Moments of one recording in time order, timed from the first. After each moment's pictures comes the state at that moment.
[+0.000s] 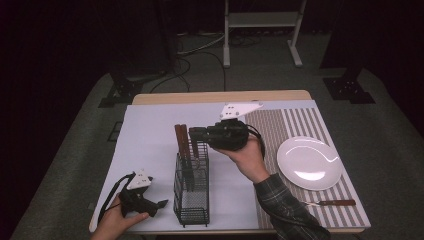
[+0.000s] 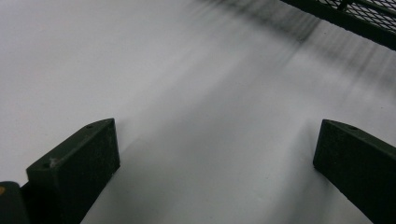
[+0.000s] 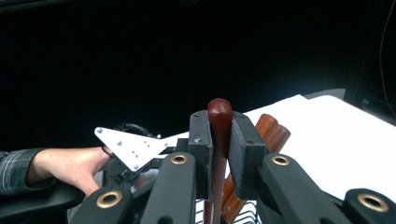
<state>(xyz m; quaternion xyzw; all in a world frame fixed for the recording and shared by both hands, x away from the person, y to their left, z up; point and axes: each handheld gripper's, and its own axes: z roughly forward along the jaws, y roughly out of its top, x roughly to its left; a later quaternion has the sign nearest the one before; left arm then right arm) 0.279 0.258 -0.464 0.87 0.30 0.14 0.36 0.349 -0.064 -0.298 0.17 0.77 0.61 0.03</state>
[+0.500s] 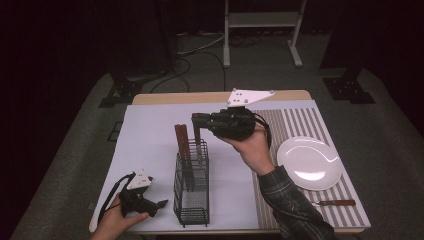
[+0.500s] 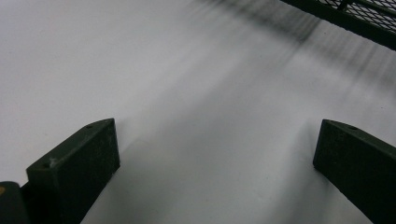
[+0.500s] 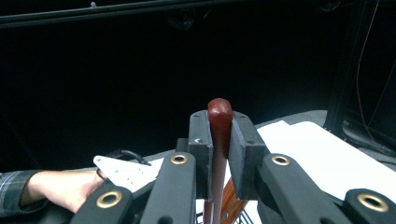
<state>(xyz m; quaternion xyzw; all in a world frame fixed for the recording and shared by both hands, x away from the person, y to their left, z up) 0.279 0.258 -0.464 0.87 0.30 0.14 0.36 0.348 -0.076 -0.262 0.16 0.76 0.63 0.06</state>
